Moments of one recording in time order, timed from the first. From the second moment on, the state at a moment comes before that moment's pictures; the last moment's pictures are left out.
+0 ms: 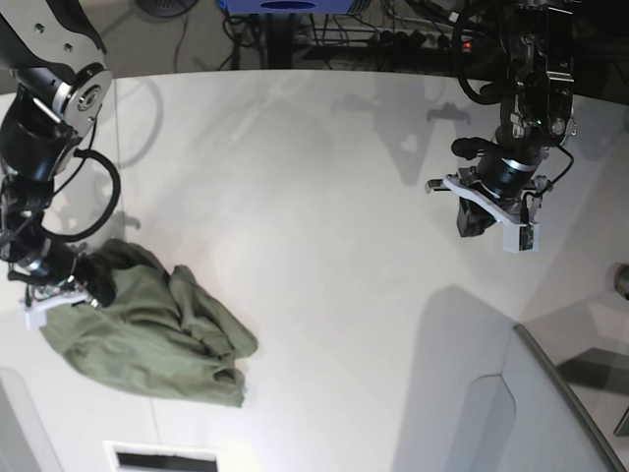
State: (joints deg) left arm 18.2 -17.5 -5.5 101.3 -24.6 -1.2 31.2; right arm 21.5 8.4 39.1 48.9 29.0 27.7 -50.5
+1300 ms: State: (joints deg) left arm 17.8 -17.5 -5.6 101.3 -24.6 -1.2 31.0; right arm -7.6 -6.4 39.2 96.7 47.2 27.1 -79.4
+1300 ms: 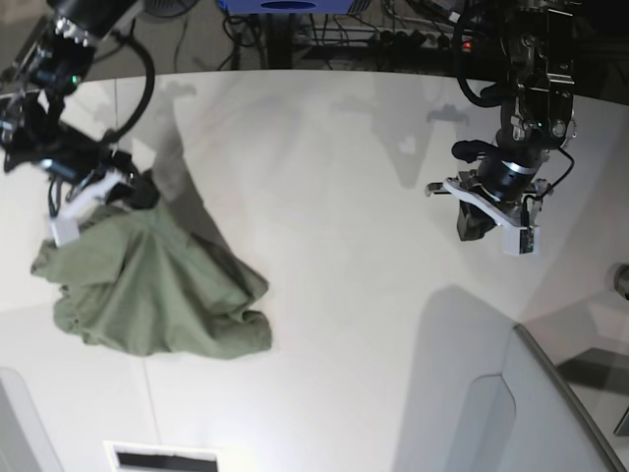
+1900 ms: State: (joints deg) left arm 16.2 -18.4 -5.0 101.3 -24.6 -1.2 31.2; right arm -14.6 -6.0 38.9 82.6 50.2 22.6 -78.3
